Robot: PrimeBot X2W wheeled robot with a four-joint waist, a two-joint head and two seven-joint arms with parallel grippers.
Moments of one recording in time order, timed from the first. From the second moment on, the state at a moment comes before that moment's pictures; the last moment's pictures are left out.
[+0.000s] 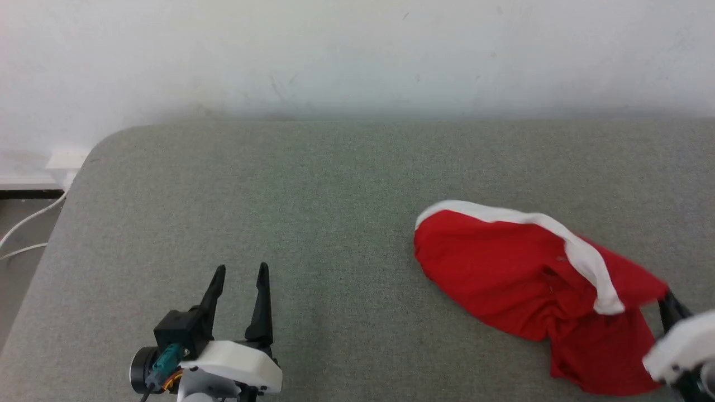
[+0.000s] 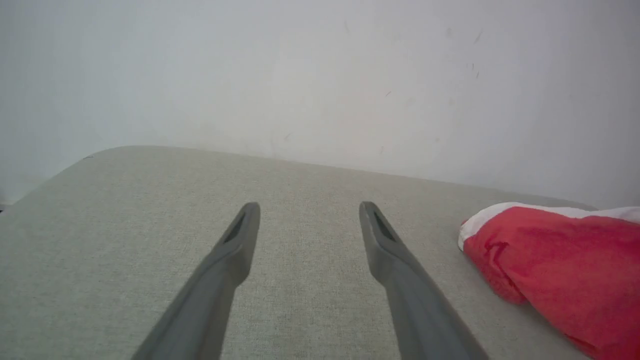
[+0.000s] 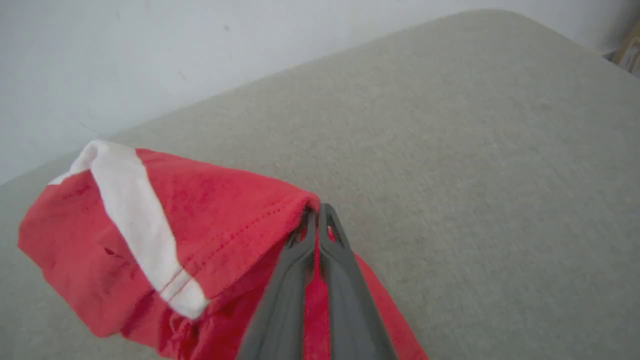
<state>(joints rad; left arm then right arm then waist) -0.04 0.06 -0.11 0.22 -0.25 0.01 -0.26 -0.05 -0.09 -0.32 0.13 0.32 0.13 0.30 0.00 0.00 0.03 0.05</state>
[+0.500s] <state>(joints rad) -0.06 0.06 -0.16 0.25 -0.24 -0.04 -0.26 0.03 -0.05 -0.53 0.25 0.28 0.13 0.07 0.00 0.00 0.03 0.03</state>
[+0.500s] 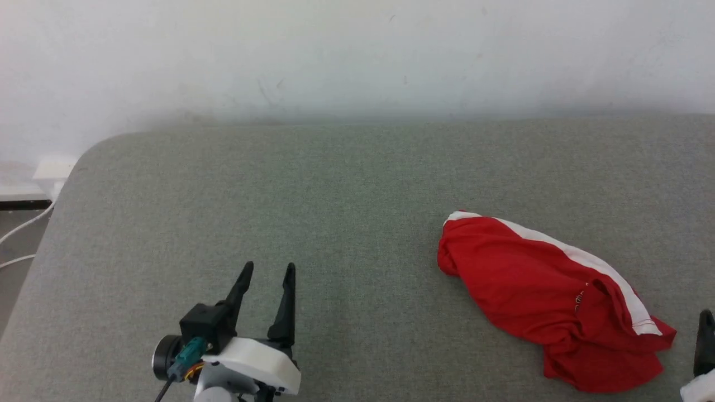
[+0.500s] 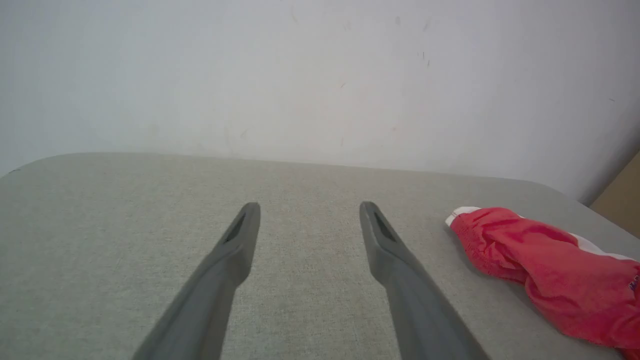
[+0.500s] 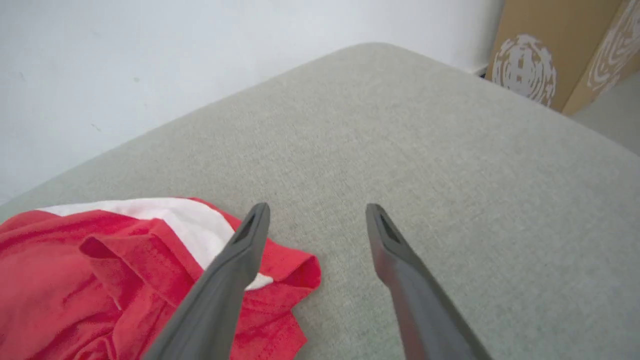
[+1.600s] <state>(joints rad) -0.81 0.05 -0.71 0.90 -0.57 -0.11 0.22 0.16 -0.05 0.15 -0.24 0.14 0.13 -0.01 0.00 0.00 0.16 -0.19</state>
